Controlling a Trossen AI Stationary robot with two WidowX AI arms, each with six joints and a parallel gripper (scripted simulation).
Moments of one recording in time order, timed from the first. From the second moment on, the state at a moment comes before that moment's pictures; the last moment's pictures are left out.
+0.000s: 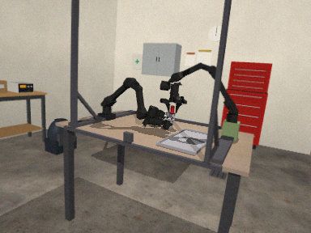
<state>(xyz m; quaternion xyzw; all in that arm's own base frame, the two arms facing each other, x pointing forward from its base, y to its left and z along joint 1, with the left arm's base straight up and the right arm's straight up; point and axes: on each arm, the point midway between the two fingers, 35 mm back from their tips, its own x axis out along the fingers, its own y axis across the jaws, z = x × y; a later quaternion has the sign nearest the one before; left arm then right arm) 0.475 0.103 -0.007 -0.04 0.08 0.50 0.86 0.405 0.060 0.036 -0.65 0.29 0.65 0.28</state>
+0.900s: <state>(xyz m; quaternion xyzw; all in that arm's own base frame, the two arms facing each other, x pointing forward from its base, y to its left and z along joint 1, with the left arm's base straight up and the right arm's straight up) 0.475 0.103 -0.007 -0.04 0.08 0.50 0.86 0.405 0.060 0.036 -0.65 0.29 0.65 0.28</state>
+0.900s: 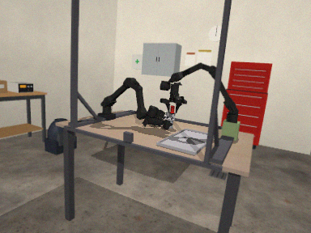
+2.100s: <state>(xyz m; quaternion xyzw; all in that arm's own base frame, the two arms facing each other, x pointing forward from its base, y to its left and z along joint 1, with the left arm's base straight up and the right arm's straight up) 0.475 0.103 -0.007 -0.04 0.08 0.50 0.86 0.406 0.061 0.035 -0.52 0.48 0.52 0.48</state>
